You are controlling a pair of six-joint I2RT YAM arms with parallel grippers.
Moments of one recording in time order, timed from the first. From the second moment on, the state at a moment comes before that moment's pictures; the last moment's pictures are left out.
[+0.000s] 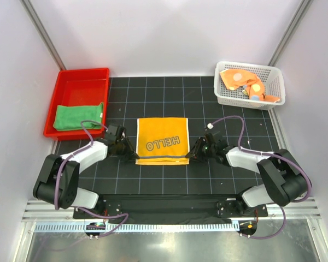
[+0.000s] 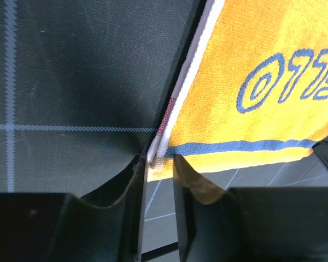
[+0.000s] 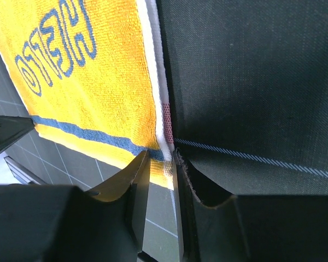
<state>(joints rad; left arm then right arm) -0.33 1.41 0.63 -0.32 0.23 -0.79 0.49 1.42 0.50 0.07 -0.24 0.89</state>
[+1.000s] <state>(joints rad) -0.34 1.40 0.67 -0.34 0.20 -0.79 0.49 1.38 0.50 0.02 -0.21 0.93</state>
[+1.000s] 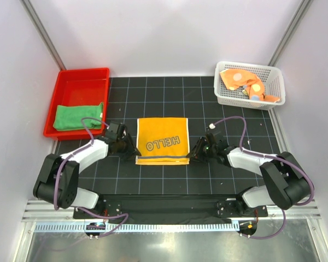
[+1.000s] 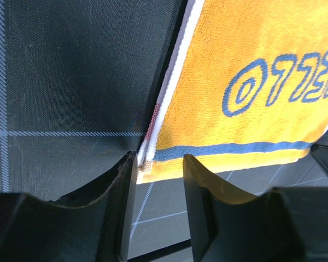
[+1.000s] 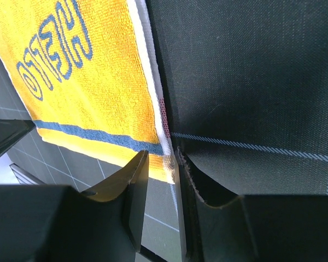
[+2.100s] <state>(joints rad) -0.39 1.45 0.72 -0.34 0.18 -0.79 0.49 1.37 0.50 -0.01 -0.19 0.90</state>
